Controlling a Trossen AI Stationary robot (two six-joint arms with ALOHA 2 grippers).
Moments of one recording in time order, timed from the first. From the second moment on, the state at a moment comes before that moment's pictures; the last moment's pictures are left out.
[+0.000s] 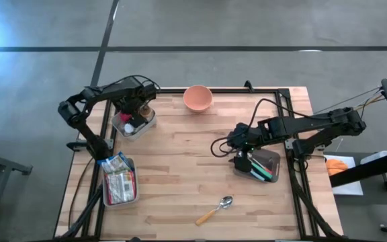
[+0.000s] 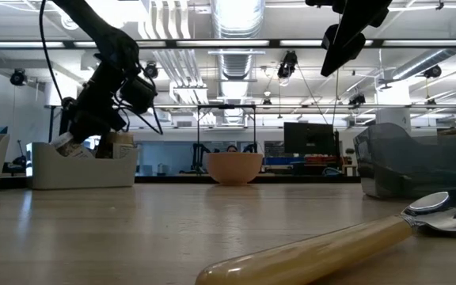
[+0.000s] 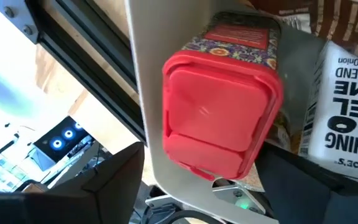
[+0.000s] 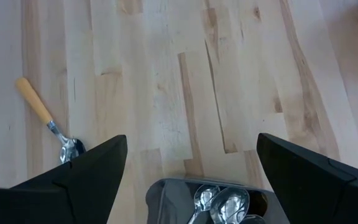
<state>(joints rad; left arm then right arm) 0.78 1.66 1.08 -1.37 -0.37 -0.15 0.13 1.34 1.17 -0.85 0.02 0.31</state>
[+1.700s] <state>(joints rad) 0.75 1.42 1.10 -1.19 -0.10 -0.33 0.13 1.34 1.16 -0.85 0.02 0.31</state>
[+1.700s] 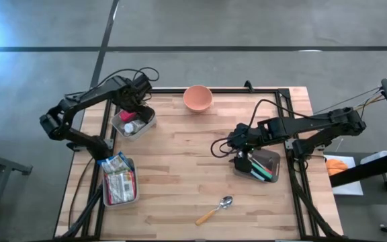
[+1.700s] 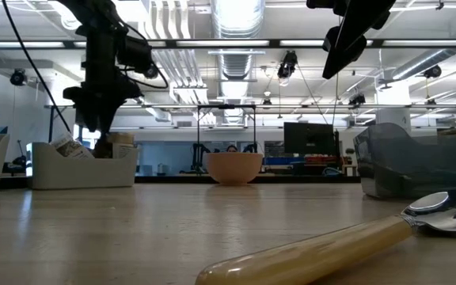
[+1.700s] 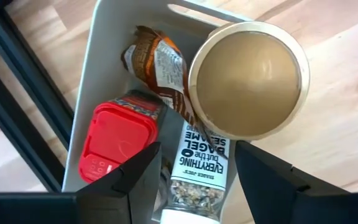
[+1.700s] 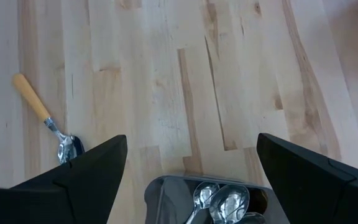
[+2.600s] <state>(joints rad) 0.74 1.40 1.06 -1.19 -0.28 -0.28 0.13 1.34 1.16 -0.85 0.02 0.33</state>
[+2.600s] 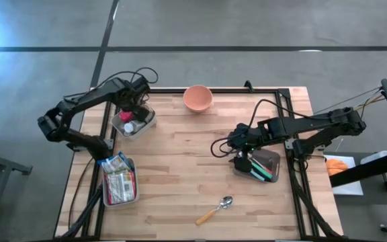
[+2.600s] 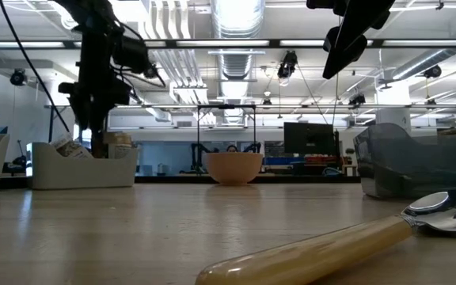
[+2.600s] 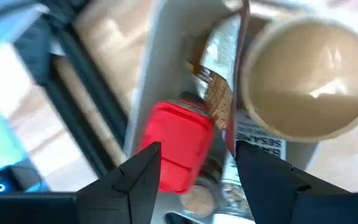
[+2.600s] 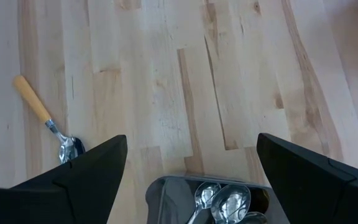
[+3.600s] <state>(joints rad) 0.13 1.11 1.09 -1.23 -0.18 -0.60 0.13 1.34 1.16 -0.82 0.01 0.41</state>
